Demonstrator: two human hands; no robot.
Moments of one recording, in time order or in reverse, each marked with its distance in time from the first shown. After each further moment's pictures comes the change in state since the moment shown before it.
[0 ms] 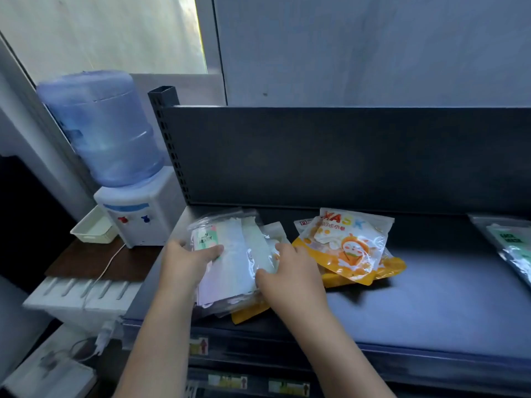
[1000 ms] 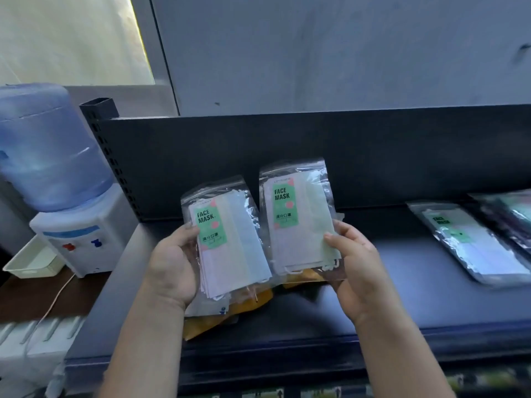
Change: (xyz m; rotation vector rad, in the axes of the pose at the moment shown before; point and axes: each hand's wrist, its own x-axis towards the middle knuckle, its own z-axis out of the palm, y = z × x) left_hand -0.025 0.034 0.047 -0.761 -0.573 -0.042; right_hand -0.002 0.082 -0.104 1.228 0.236 0.211
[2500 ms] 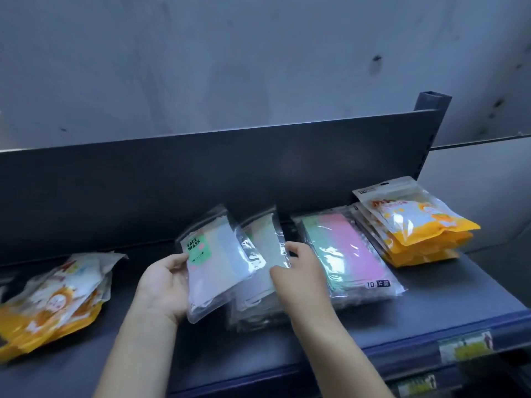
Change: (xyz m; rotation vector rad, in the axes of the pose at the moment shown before) left_hand 0.011 -0.255 0.346 -0.198 0.087 -0.343; right_hand 0.085 -0.156 -0.321 -0.569 0.167 -0.032
